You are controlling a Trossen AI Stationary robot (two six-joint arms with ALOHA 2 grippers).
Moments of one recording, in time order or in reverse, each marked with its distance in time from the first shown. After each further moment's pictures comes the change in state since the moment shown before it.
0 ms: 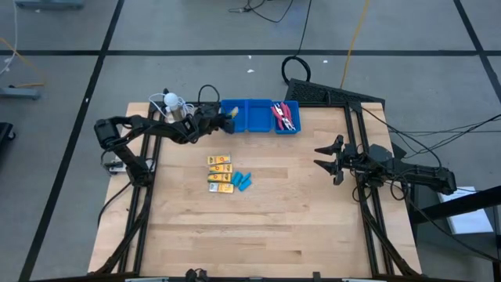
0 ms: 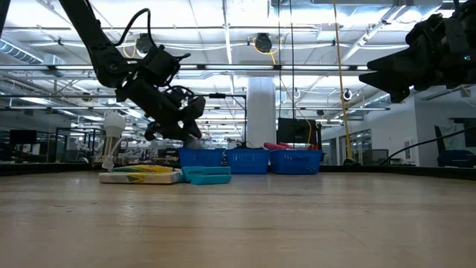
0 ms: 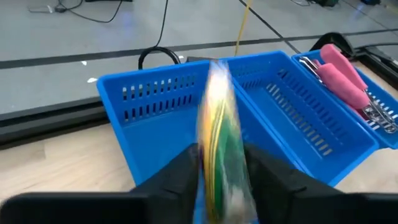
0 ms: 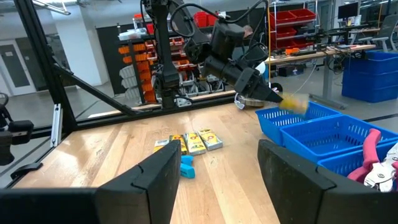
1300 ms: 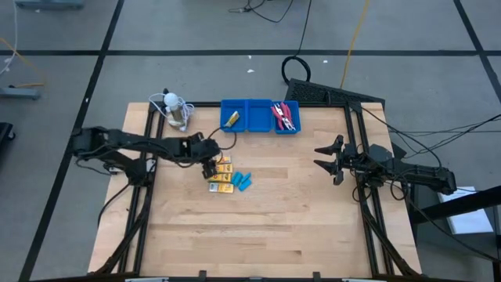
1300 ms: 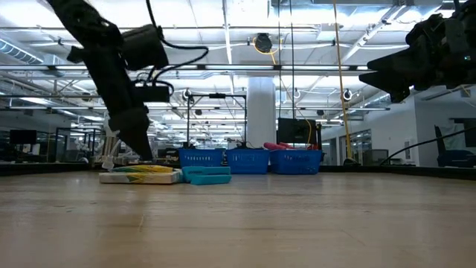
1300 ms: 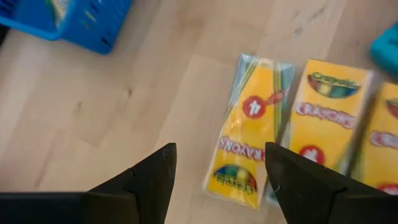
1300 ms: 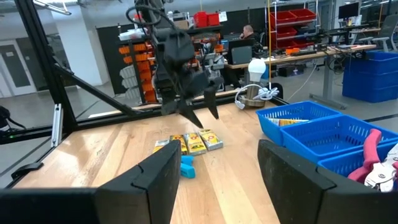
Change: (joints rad) left arm -0.375 -0.253 -0.018 -0.838 -0.027 0.380; right arm 0.000 0.000 0.000 0.001 0.000 0.000
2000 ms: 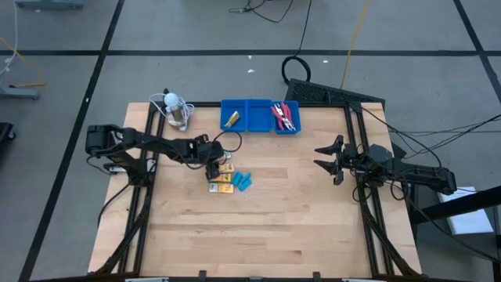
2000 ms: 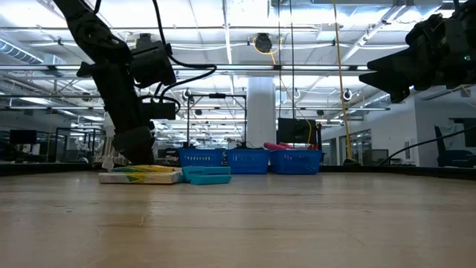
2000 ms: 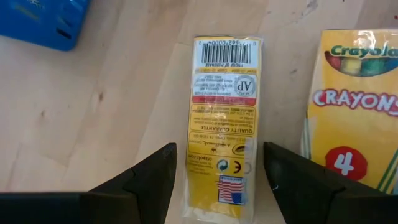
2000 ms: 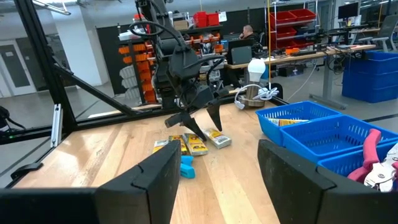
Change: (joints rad) left arm 0.014 0.160 0.004 0.047 0.050 0.029; right arm 0.000 0.000 0.000 -0.001 0.000 0.000
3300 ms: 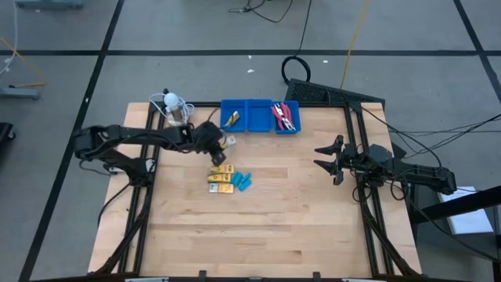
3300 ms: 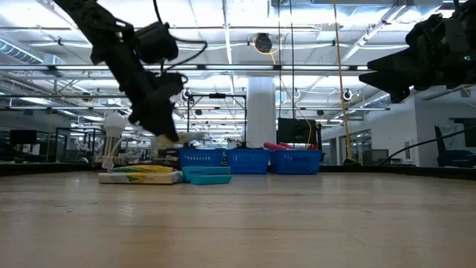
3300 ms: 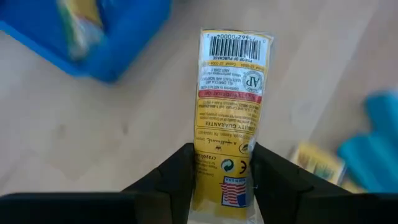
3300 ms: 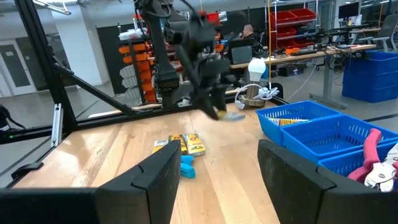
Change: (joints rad) left arm 0.143 -0.149 0.071 0.051 0.135 -0.187; right arm 0.000 0.000 0.000 0.000 0.000 0.000
